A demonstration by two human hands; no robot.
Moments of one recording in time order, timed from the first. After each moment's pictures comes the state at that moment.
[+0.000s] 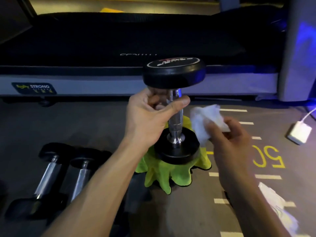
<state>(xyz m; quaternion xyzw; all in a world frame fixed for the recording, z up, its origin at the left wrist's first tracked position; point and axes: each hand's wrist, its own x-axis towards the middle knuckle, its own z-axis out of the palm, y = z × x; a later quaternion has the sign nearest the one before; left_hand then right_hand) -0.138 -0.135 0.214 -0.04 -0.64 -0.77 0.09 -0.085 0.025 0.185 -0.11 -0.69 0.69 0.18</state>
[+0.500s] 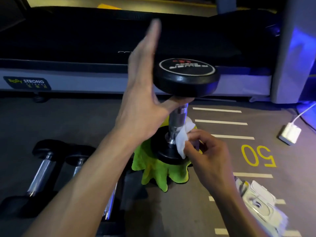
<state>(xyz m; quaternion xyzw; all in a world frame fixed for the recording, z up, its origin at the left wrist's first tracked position) -0.142 -0.159 0.233 -0.20 -0.80 -0.52 0.21 -0.071 0.010 0.164 -0.01 -0.81 0.58 0.10</state>
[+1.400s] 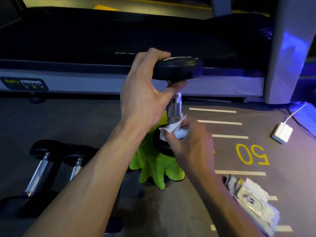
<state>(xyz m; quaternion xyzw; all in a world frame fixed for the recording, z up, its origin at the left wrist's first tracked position) -0.150 -0.145 0.244 -0.10 -0.83 -0.48 0.28 -0.086 -0.021 0.182 -0.06 -0.91 0.37 0.17</state>
